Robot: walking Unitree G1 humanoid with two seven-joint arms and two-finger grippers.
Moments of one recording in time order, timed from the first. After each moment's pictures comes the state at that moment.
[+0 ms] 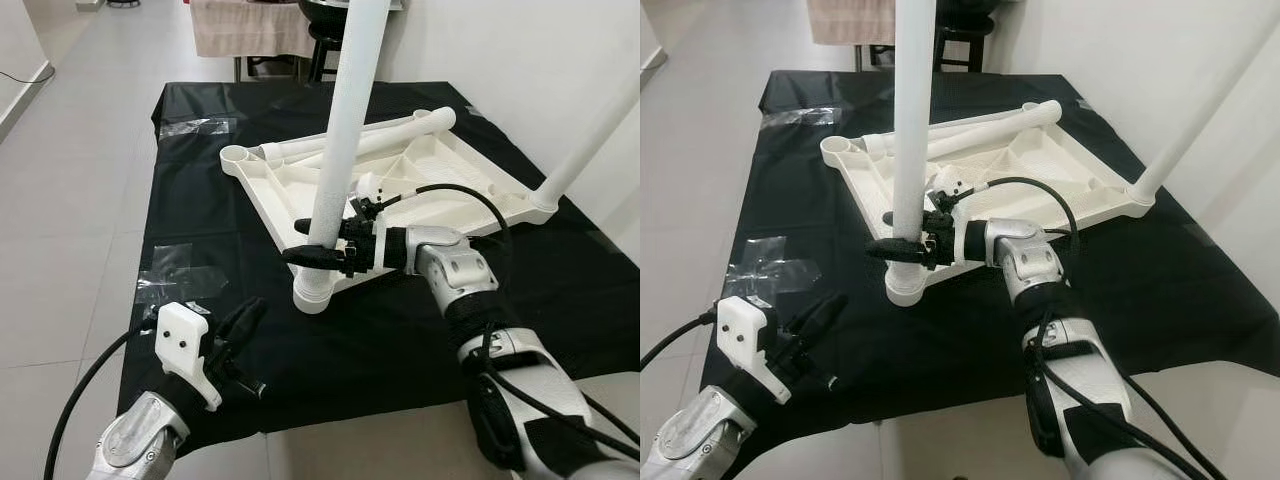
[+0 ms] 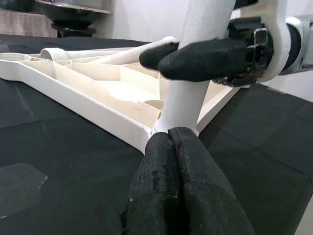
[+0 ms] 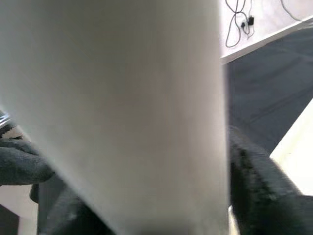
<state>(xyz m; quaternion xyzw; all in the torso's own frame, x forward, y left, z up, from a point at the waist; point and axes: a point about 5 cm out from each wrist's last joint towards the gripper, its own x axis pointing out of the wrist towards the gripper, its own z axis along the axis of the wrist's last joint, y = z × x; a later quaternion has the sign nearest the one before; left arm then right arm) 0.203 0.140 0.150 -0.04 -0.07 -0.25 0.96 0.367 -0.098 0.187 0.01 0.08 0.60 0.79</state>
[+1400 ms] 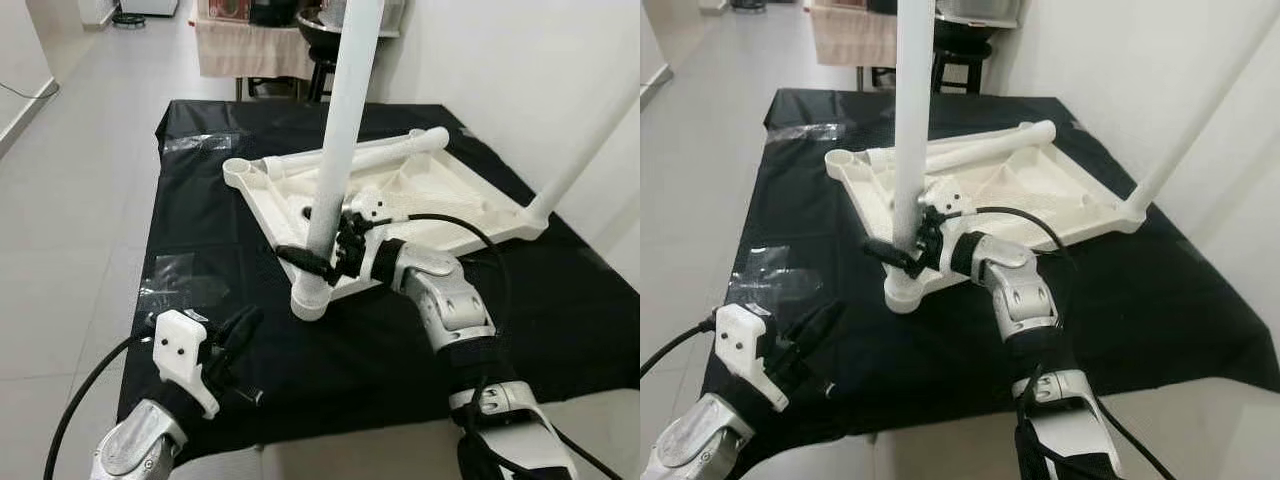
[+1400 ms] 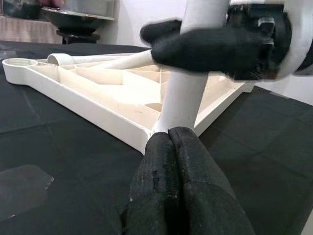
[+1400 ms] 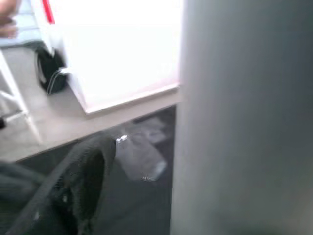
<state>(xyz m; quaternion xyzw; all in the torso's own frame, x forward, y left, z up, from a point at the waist) 0.207 0.140 0.147 -0.04 -0.07 -0.25 0.96 0.346 -0.087 0.192 -0.05 0.00 0.56 0.82</state>
